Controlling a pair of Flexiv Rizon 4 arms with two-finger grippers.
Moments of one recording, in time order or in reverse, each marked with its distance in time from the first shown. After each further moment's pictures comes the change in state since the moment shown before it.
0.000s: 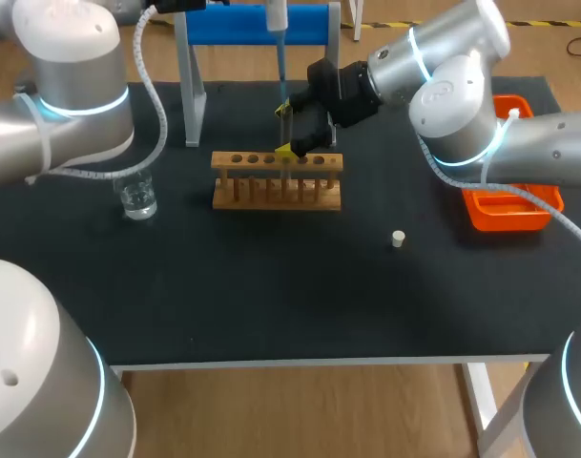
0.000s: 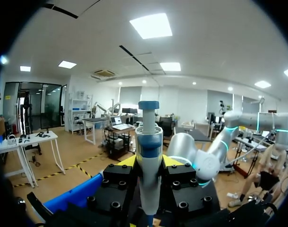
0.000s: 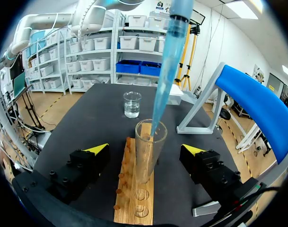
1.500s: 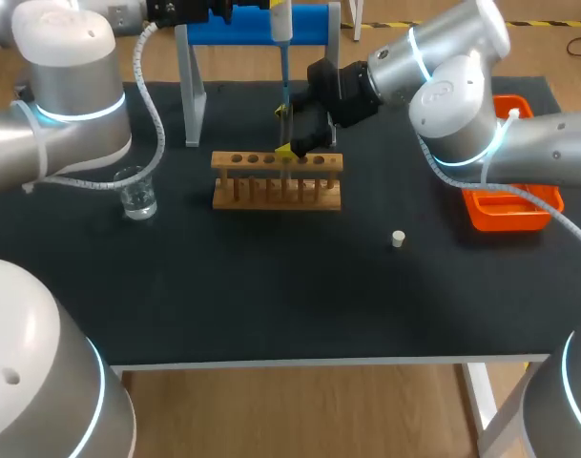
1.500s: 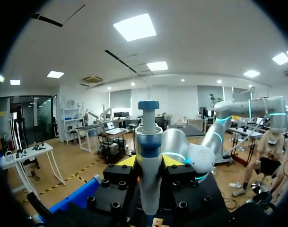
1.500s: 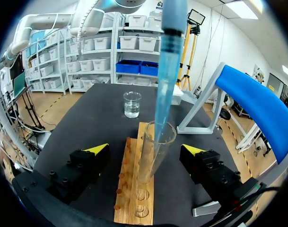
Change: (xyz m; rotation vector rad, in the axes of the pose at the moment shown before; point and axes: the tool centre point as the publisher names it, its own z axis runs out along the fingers) left arm 0.020 0.008 0.002 0.008 0.073 0.116; right arm 0.000 0.000 0.000 0.000 0.000 0.000
